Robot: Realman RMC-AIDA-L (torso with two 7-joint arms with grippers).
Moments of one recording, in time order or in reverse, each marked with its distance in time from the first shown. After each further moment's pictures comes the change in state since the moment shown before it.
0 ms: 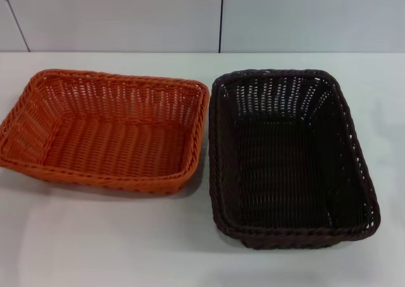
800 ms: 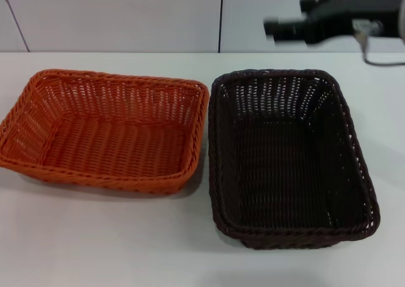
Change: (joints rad) left arm -0.047 -0.006 0.210 0.765 -0.443 0.628 -0.032; right arm 0.187 0.037 0.904 -1.081 -0.126 -2.596 -0.290
